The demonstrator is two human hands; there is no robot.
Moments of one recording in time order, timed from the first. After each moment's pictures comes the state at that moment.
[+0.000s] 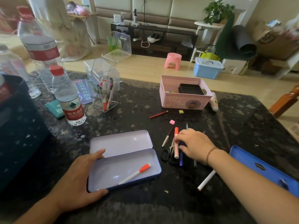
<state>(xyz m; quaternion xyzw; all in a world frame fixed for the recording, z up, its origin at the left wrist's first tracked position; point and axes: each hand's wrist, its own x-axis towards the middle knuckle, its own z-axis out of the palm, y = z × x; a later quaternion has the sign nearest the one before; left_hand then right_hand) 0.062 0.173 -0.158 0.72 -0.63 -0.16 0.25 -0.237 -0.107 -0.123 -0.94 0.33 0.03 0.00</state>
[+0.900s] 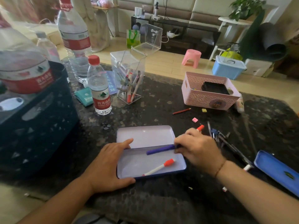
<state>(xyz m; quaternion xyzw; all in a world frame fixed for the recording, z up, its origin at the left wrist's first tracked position) 0.067 0.169 -0.172 0.69 -0.65 -0.15 0.28 -0.183 -0.026 -0.102 -0.97 0.15 -0.21 0.02</state>
